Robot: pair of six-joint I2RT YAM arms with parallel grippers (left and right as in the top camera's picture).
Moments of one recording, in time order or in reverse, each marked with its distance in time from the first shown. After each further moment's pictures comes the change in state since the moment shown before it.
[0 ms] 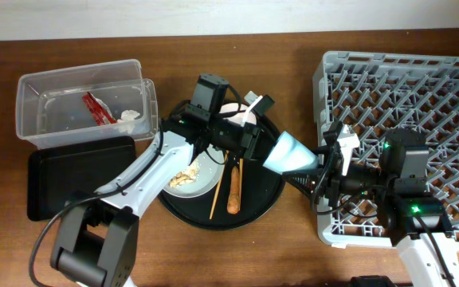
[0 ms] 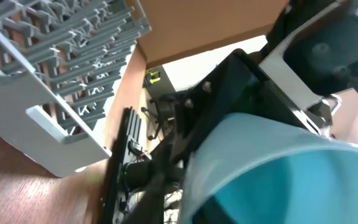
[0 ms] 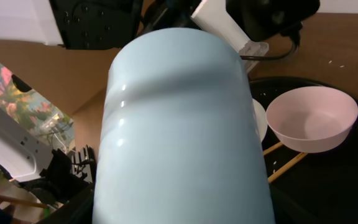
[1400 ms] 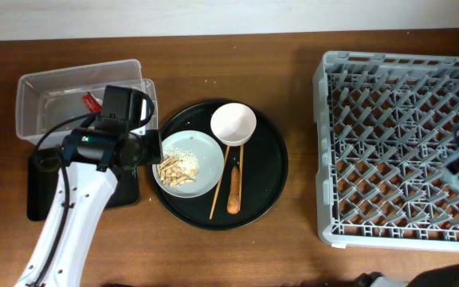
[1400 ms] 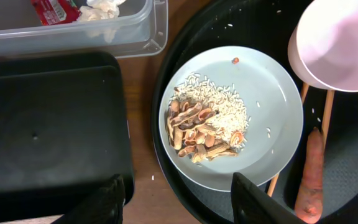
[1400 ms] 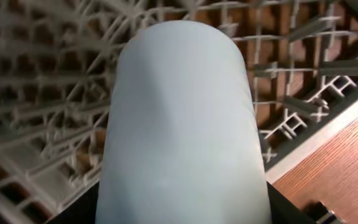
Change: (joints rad) left arm 0.305 -0.402 0.005 -0.792 -1.452 0.230; right arm -0.780 0.480 0.608 -0.753 0.981 0.304
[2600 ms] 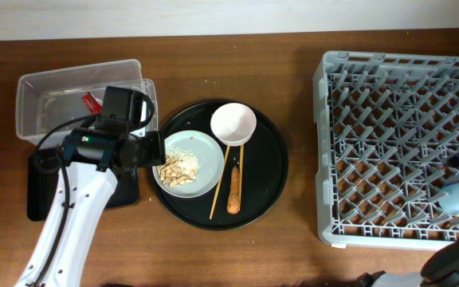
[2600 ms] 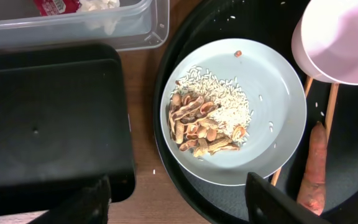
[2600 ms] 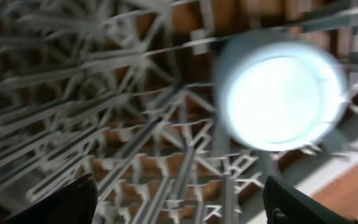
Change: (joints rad) left arm 0.000 0.000 0.000 -0.020 0.000 0.000; right arm -0.071 0.183 0.001 0.058 -0.109 0.021
